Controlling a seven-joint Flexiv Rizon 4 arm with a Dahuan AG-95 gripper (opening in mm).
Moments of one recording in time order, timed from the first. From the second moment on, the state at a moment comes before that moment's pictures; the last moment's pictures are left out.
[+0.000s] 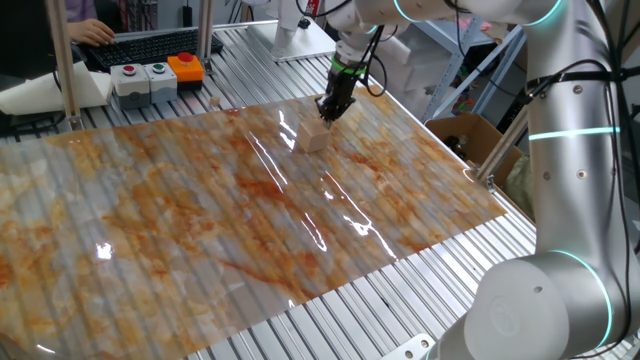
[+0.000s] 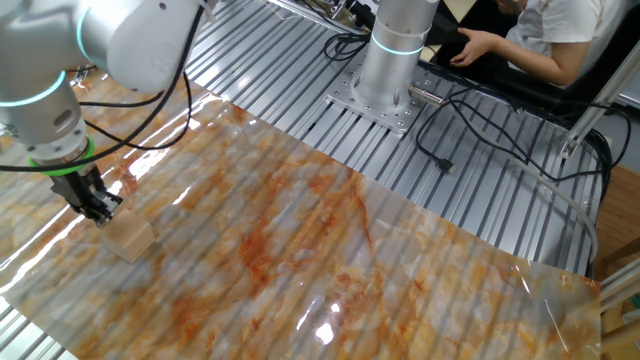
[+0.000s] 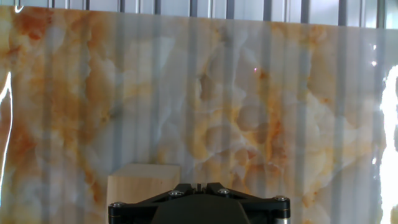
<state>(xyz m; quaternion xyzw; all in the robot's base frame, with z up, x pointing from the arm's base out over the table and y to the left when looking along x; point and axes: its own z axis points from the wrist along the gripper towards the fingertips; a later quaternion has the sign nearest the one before) 0.690 -0.259 0.031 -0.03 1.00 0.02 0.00</state>
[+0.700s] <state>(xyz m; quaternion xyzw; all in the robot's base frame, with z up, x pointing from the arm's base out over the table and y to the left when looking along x) 0.676 -0.250 0.024 -0.02 1.00 0.02 0.02</state>
